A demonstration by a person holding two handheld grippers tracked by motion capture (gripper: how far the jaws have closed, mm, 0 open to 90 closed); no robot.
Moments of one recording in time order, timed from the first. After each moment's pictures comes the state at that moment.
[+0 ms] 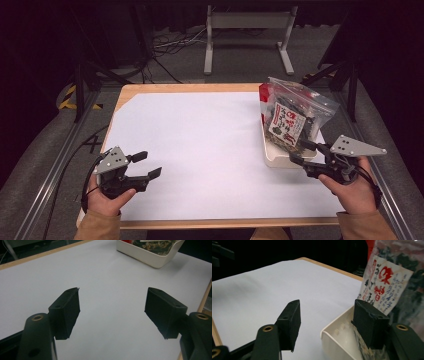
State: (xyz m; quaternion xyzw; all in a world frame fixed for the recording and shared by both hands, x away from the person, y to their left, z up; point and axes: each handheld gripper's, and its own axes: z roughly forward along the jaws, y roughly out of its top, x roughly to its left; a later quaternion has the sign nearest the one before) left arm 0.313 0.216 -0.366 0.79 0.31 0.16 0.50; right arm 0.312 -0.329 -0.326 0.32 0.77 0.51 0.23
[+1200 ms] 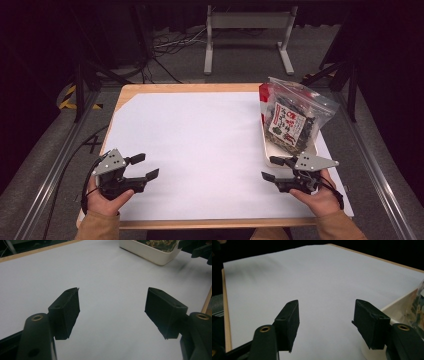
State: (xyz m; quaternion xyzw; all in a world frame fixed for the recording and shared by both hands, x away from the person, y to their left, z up) left arm 0.317 0.224 -0.383 0.79 0.32 0.15 0.50; right arm 0.326 -0.287 -0.408 0.26 0.80 0.52 0.17
